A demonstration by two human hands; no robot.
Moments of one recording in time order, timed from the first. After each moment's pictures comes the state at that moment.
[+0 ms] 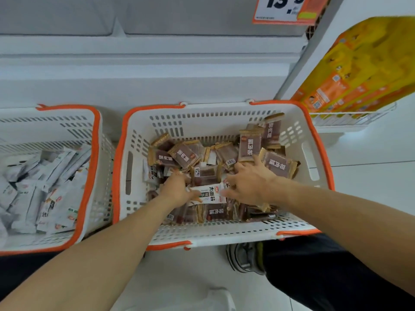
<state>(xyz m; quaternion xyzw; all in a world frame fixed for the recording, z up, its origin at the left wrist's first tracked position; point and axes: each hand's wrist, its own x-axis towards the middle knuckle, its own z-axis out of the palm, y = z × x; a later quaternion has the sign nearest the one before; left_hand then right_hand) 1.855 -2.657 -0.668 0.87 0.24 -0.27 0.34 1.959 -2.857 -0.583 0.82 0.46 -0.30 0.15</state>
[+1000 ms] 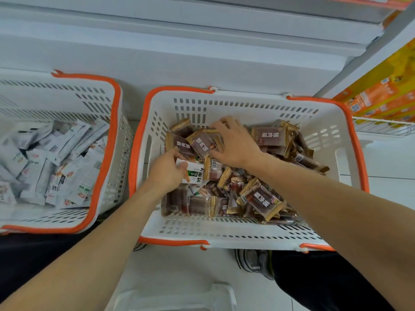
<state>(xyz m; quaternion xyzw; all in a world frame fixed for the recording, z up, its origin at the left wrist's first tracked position) 1.842 -2.608 -0.639 0.83 0.37 -0.14 0.40 1.997 -2.753 -0.640 0.88 0.43 -0.19 -0.11</state>
